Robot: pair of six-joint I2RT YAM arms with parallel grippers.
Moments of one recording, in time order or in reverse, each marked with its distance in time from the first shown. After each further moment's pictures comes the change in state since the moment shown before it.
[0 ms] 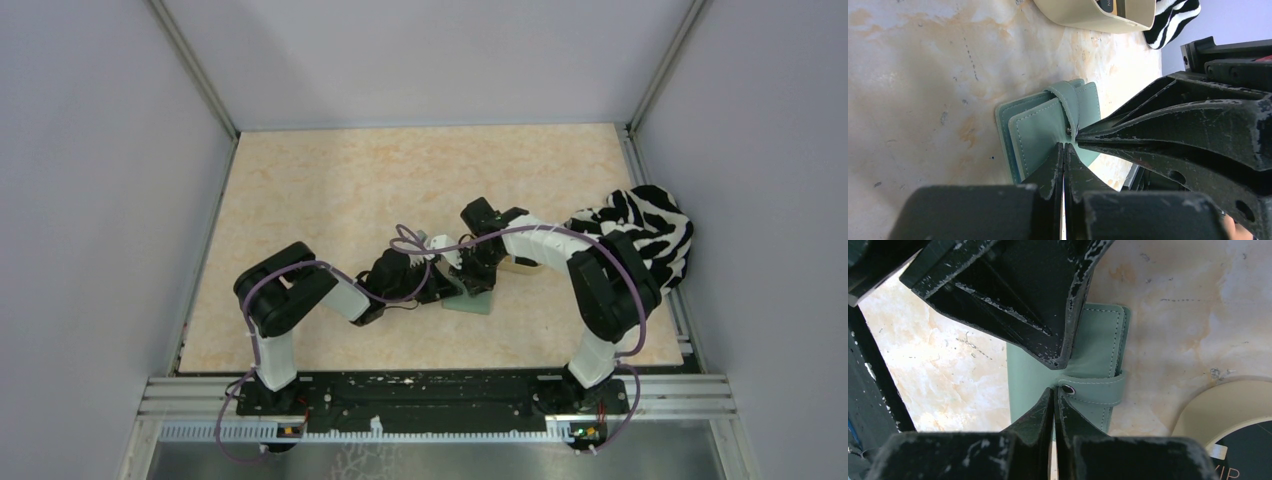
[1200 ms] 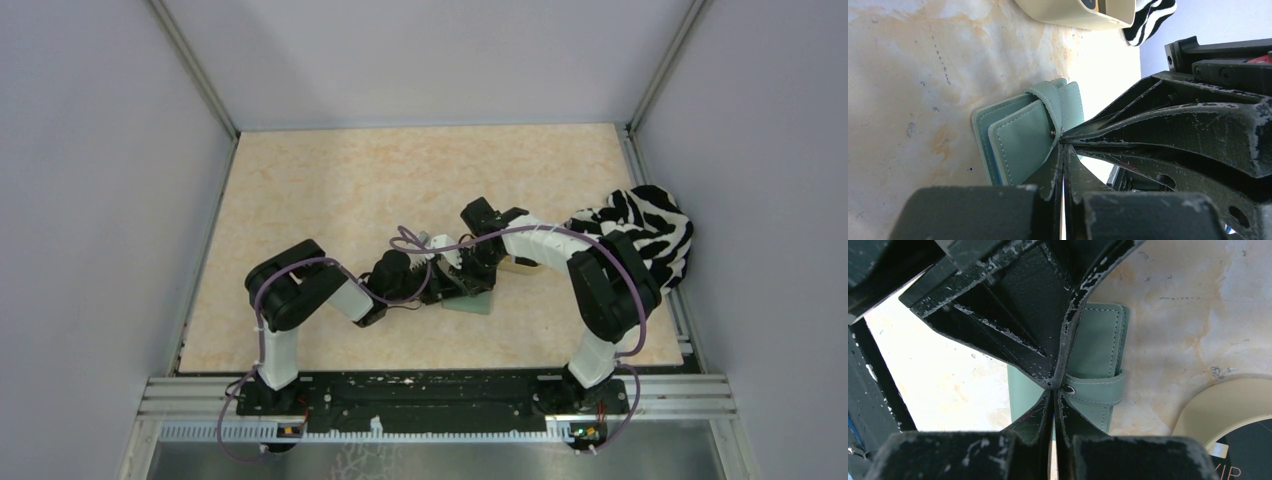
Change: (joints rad) left arm 0.000 0.064 0.008 0.122 0.059 -0.071; right arm 0.002 0.005 0.000 0.000 0.001 0.013
